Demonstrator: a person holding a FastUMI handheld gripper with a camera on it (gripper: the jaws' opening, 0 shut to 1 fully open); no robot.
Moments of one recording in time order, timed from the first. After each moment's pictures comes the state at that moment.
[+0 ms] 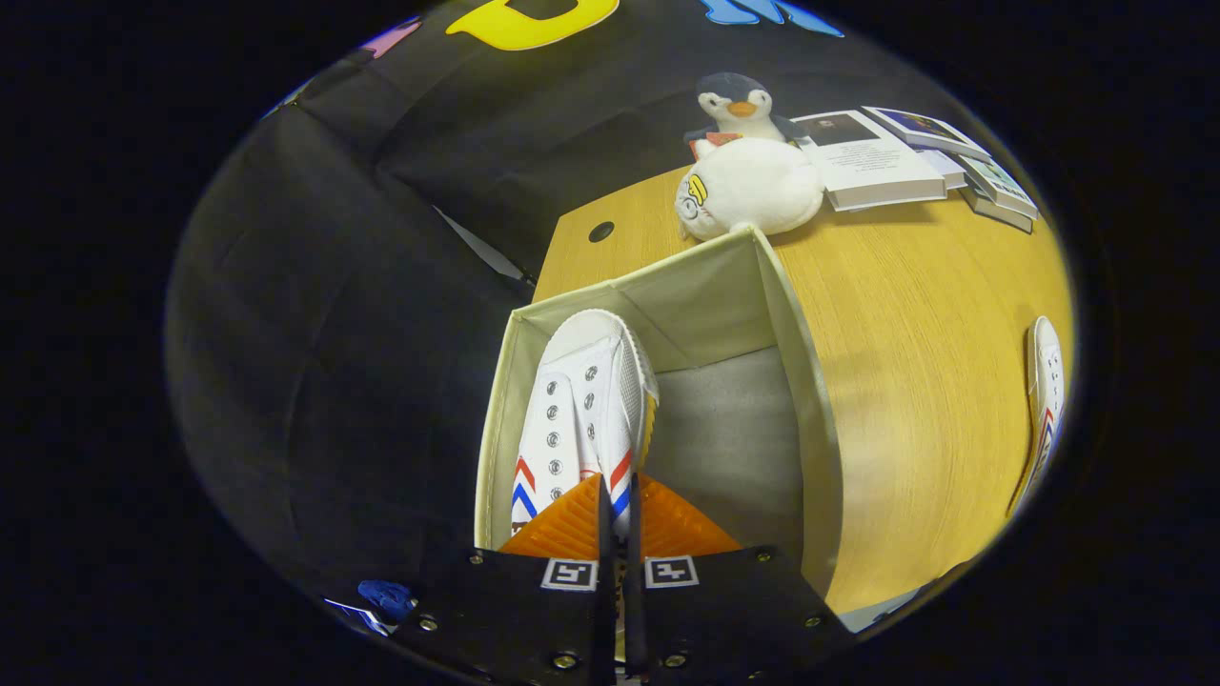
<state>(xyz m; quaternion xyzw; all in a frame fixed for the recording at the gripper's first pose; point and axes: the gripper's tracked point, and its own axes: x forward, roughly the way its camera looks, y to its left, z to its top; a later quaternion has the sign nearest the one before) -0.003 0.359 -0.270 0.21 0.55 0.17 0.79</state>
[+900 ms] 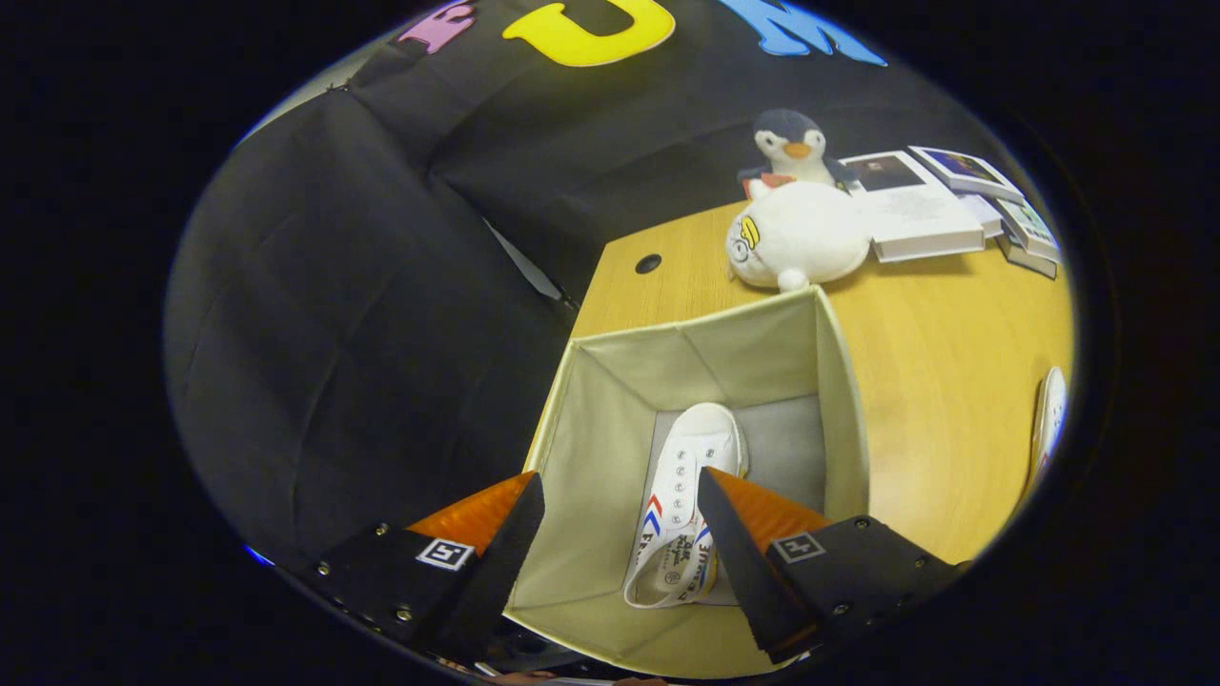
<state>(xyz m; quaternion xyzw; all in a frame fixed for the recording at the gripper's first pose) 0.018 0.361 -0.223 0.20 0.47 0.23 0.83</state>
